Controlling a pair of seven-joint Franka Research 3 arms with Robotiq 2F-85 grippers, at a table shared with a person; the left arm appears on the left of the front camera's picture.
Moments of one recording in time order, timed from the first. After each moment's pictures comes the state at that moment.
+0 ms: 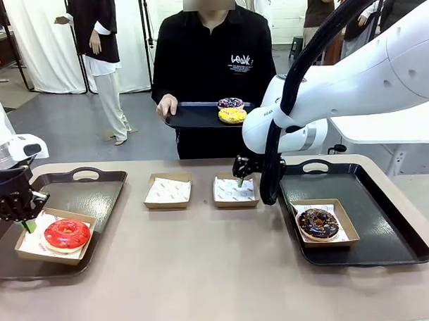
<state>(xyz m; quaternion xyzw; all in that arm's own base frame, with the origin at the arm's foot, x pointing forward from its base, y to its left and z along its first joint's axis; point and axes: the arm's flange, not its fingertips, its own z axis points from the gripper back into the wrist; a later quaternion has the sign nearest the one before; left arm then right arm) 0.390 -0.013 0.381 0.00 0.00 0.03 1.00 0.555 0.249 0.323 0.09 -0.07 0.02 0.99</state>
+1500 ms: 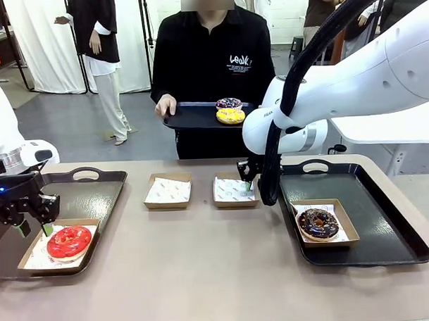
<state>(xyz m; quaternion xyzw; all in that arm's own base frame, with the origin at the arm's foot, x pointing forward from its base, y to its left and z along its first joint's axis) 0.390 -0.028 0.369 0.01 0.01 0.01 1.00 0.555 0.249 0.320 0.09 -0.07 0.02 0.99</state>
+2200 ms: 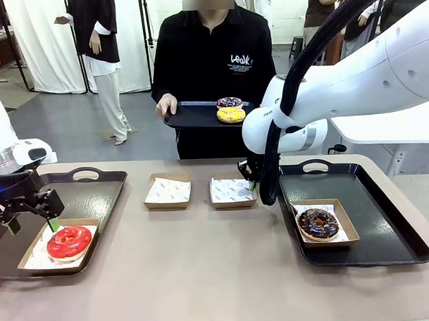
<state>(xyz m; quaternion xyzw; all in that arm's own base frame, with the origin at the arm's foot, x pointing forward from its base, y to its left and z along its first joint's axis) 0.389 -0.018 0.372 -0.03 0.02 0.00 1.00 0.555 0.250 0.325 0.09 -0.07 0.00 0.99</state>
